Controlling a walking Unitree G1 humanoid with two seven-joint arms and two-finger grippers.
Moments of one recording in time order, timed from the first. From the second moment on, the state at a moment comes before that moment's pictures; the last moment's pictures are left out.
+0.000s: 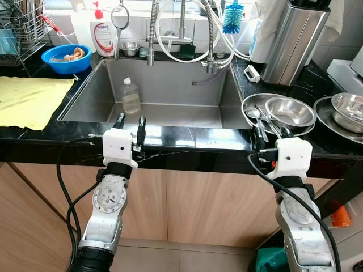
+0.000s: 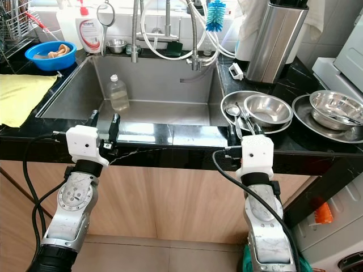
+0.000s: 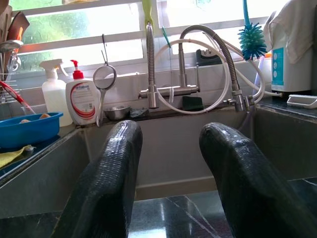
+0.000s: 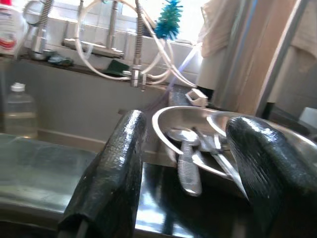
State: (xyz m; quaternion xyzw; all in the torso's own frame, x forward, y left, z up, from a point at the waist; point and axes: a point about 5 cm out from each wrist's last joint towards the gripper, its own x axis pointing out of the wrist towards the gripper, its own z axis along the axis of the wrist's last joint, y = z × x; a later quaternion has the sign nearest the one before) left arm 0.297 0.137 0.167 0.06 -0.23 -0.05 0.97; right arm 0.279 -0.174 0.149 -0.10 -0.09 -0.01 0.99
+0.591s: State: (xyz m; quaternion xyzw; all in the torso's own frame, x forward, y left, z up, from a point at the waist) left arm 0.297 0.137 0.167 0.06 -0.23 -0.05 0.97; right arm 0.282 -0.172 0.142 -0.10 -0.07 -0.01 0.99
